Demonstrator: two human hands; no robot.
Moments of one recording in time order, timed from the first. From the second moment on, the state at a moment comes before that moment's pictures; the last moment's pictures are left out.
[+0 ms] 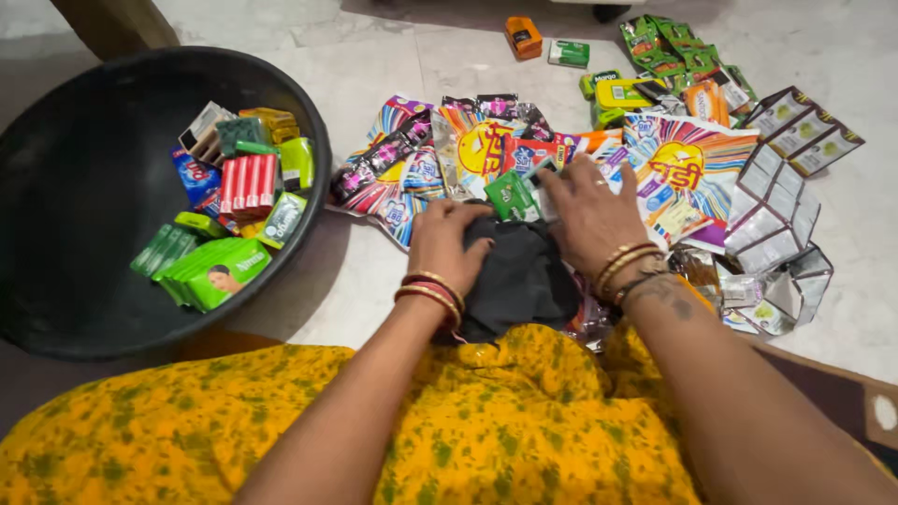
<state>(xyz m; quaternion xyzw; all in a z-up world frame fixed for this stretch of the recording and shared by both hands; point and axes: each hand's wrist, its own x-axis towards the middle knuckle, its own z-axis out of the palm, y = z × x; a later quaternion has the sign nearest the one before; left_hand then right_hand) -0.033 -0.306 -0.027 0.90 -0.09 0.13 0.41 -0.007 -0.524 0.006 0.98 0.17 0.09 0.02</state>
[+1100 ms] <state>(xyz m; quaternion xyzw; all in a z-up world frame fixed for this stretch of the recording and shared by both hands) -0.070 -0.429 0.070 0.85 -0.28 0.12 0.42 -0.043 -0.546 0.035 0.26 0.01 -0.04 -0.96</state>
